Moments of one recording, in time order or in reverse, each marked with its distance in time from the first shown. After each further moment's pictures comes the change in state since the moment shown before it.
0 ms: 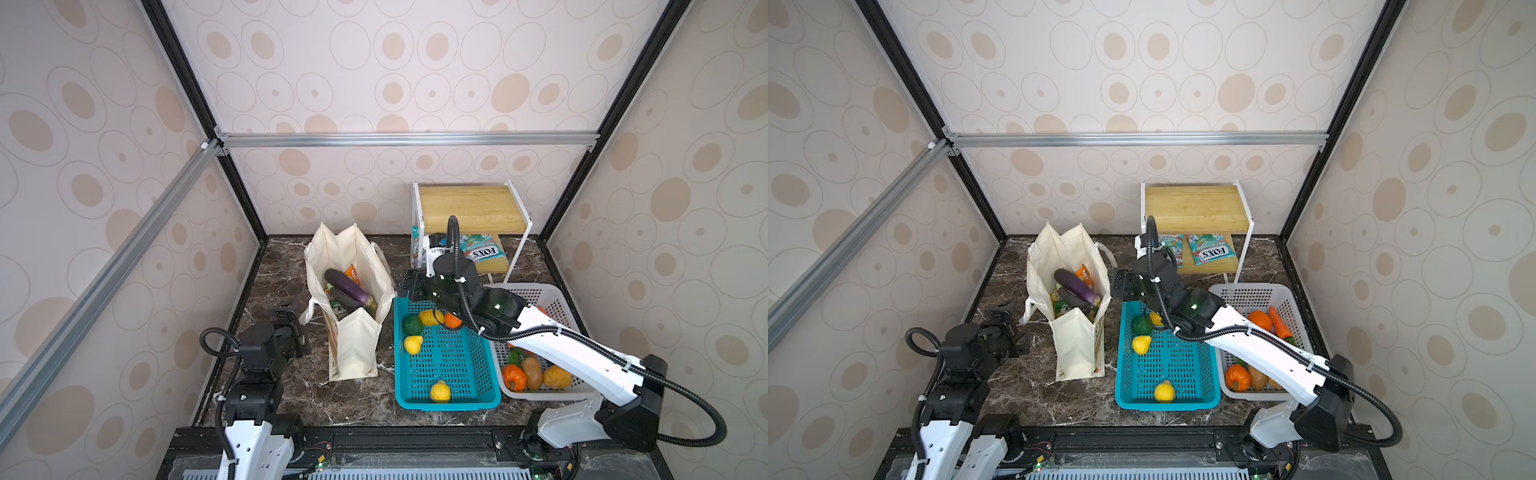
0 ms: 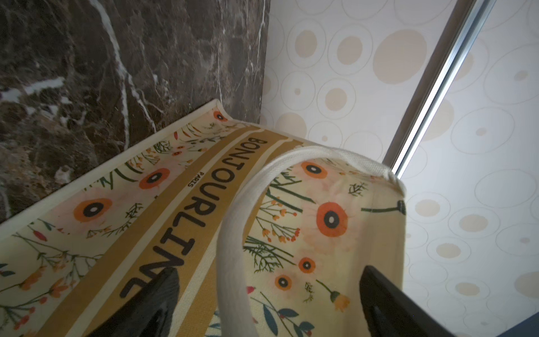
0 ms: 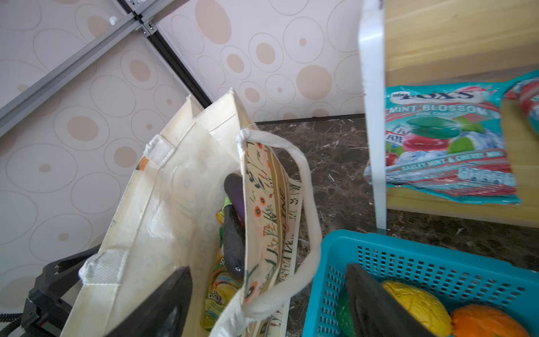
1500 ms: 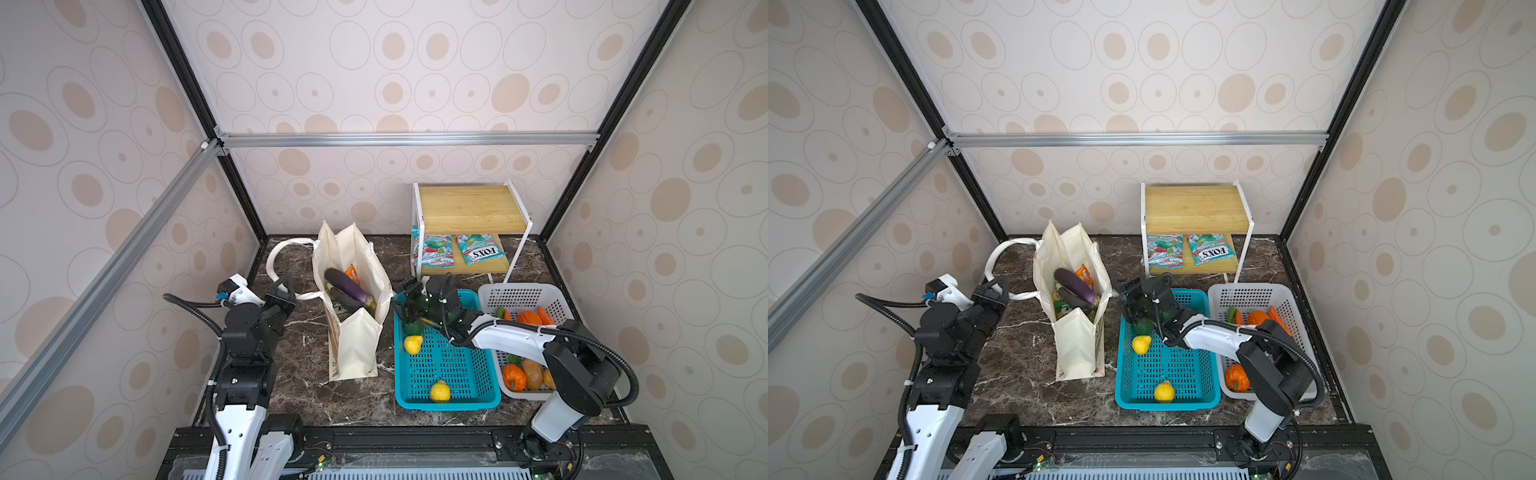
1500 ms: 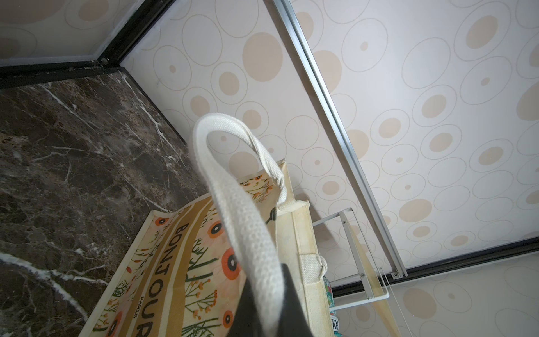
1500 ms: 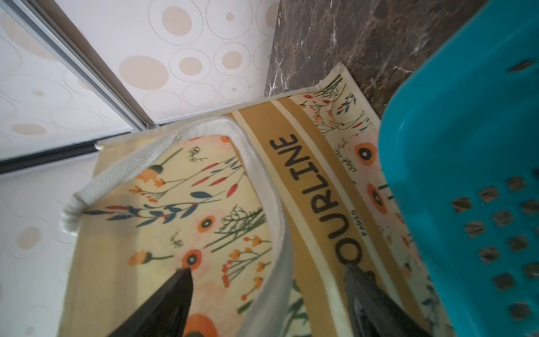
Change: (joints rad) left arm -0.003 0.105 0.229 0.142 -0.105 0.707; right arm -0.142 0.312 -0.366 0.829 -0.459 1.100
